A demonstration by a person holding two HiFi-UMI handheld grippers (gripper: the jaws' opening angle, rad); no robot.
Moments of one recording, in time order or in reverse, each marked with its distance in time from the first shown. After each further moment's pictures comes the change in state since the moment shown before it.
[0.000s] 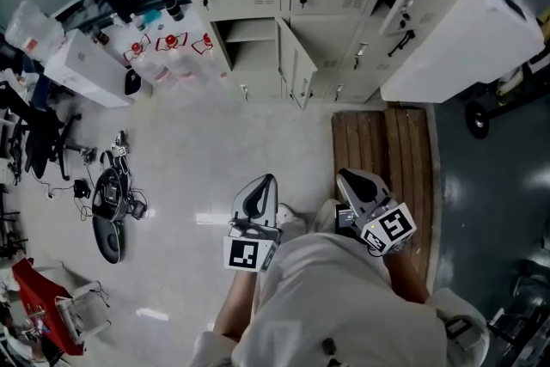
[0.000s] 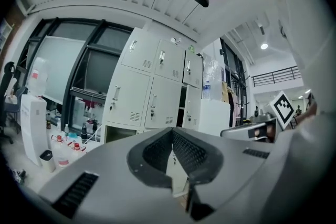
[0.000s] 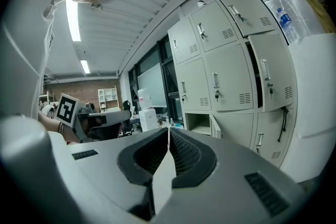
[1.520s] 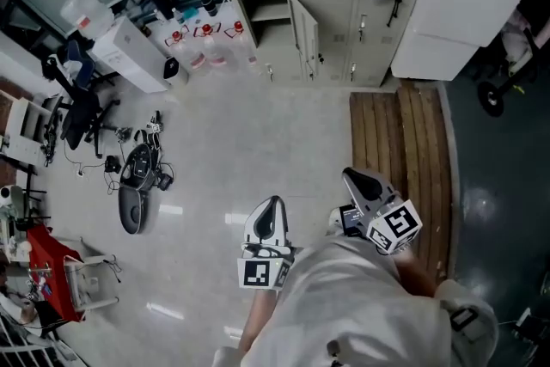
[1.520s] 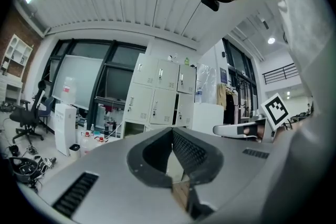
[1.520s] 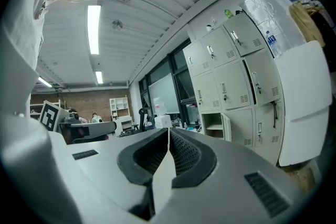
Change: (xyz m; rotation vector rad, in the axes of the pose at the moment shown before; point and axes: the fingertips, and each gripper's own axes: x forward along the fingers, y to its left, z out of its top) left arm -0.300 -0.179 -0.015 0.031 -0.040 0.167; right arm -0.224 0.192 -0.051 0.018 -0.111 0.065
